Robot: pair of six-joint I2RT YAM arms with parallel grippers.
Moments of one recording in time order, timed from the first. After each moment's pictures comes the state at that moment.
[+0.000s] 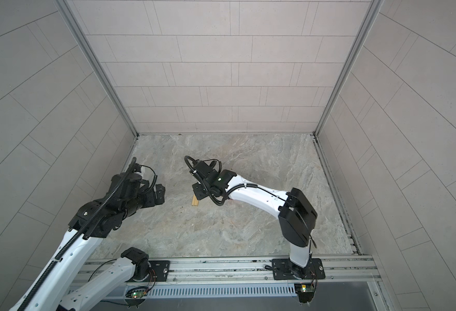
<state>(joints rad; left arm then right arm) -0.38 0.80 1.02 -1.05 -0.25 -0.43 0.92 1.92 1.64 -0.68 0.06 0.40</state>
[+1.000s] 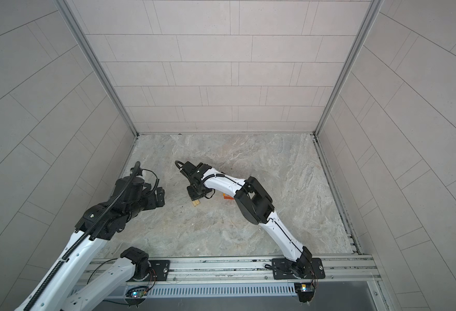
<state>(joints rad) -0.37 0.75 0.91 -0.98 -0.26 -0.41 0.87 2.41 2.06 -0.90 -0.08 0.41</state>
